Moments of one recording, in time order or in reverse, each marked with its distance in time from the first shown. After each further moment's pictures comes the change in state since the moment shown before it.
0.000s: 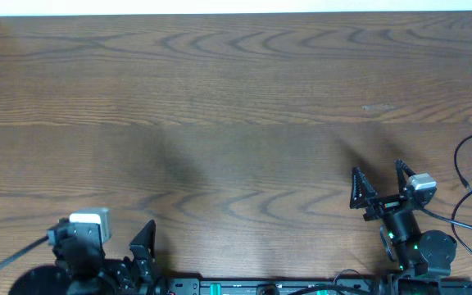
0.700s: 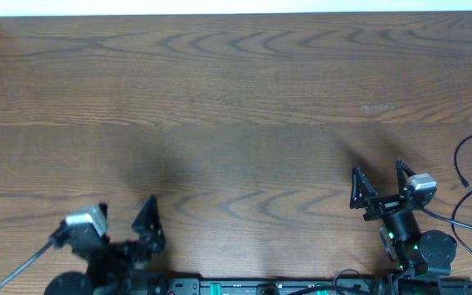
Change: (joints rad) left arm 0.000 -0.301 -0.451 0.449 -0.081 -0.210; right arm 0.000 0.000 0.000 0.000 0.000 0.002
